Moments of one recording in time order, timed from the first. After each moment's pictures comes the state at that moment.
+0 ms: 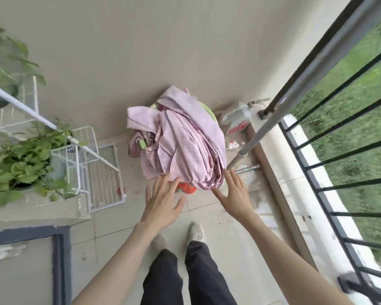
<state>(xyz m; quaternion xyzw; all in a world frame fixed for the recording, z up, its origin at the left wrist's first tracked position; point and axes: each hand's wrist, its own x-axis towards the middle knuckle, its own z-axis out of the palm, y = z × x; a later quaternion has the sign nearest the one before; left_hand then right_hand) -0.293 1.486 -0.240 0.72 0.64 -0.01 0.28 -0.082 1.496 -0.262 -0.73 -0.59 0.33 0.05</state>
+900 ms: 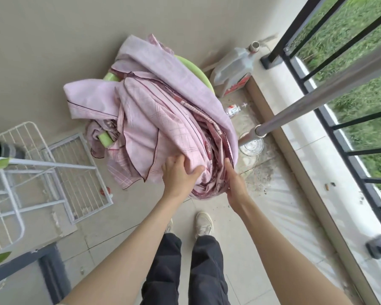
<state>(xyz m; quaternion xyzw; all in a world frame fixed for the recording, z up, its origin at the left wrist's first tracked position) -0.222 1.622 -0.415 0.55 0.70 0.09 0.45 -0.085 1.575 -0.449 -0.70 -0.04 0.61 0.38</state>
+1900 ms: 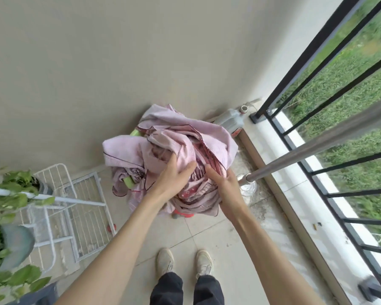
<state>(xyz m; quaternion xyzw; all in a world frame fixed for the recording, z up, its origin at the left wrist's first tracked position) -0.260 1.700 -0.236 0.56 0.59 0.18 0.55 -0.130 1.651 -0.254 -0.61 -0.19 0.59 0.49</state>
